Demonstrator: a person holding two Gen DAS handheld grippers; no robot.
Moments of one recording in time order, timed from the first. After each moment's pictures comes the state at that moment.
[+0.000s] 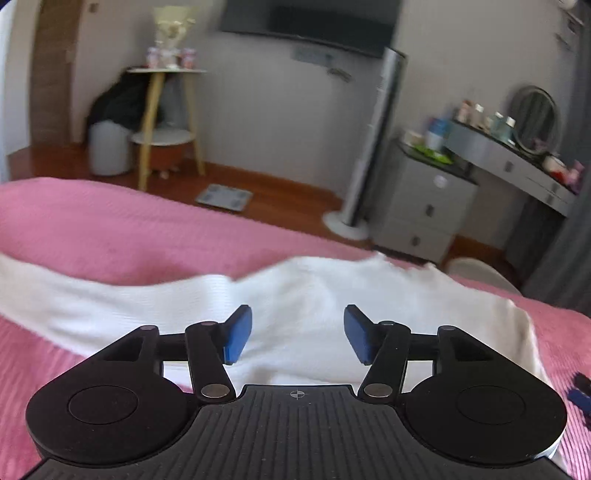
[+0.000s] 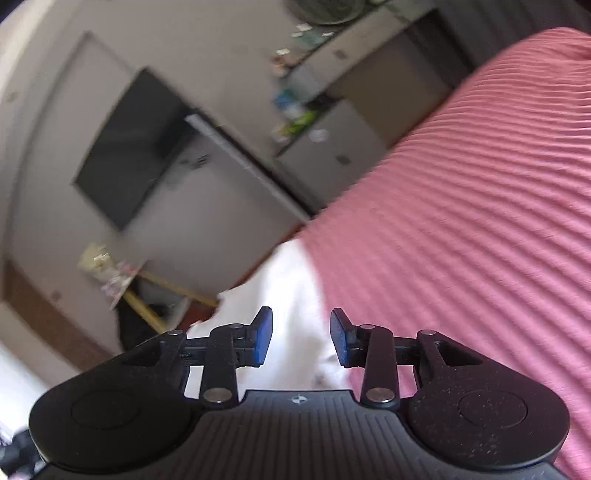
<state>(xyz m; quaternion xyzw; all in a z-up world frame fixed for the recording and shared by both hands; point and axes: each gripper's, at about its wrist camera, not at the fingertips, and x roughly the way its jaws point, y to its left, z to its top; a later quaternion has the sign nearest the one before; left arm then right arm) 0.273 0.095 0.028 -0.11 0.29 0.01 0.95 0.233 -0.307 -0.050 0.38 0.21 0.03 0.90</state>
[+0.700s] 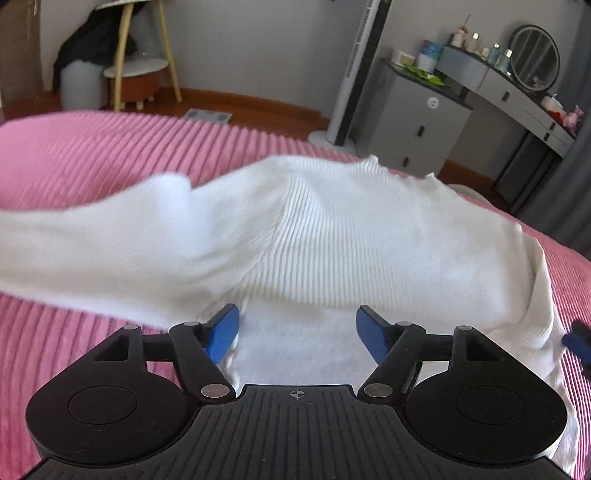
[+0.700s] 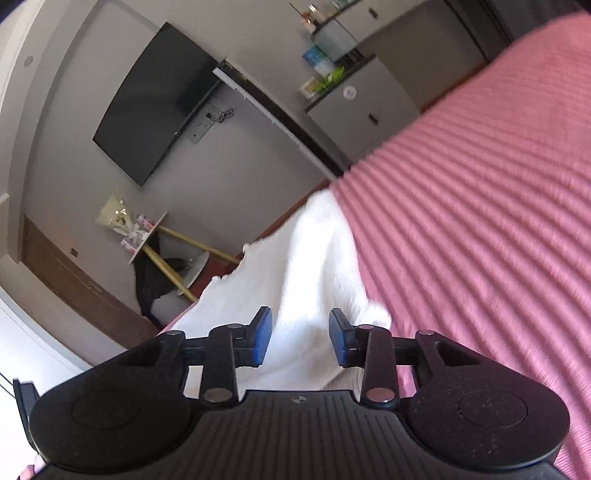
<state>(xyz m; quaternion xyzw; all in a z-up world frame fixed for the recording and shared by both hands) 0.304 0.094 -0.022 -0.11 0.41 -0.02 0.91 0.250 -0.292 -0.046 0.36 0.26 0.07 0.89</state>
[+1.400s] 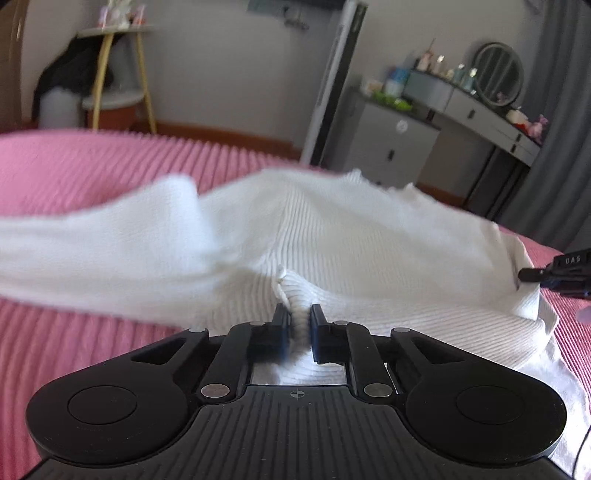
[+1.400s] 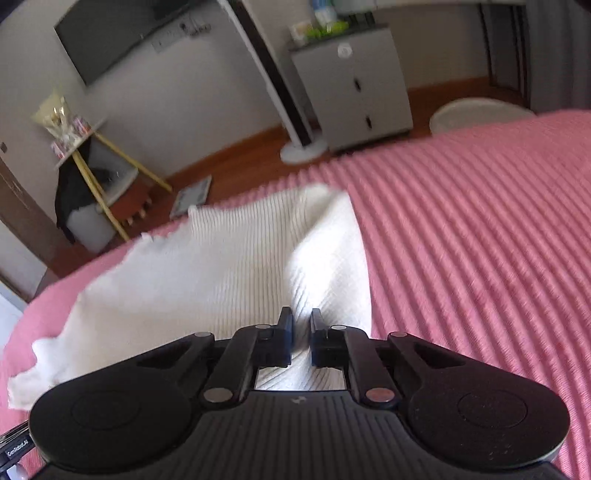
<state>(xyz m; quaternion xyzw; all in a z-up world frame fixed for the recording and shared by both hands) 0.278 0.111 -0.034 -0.10 0.33 -0.07 0.94 0.342 -0.253 -0.006 0.21 0.39 0.01 0.90</state>
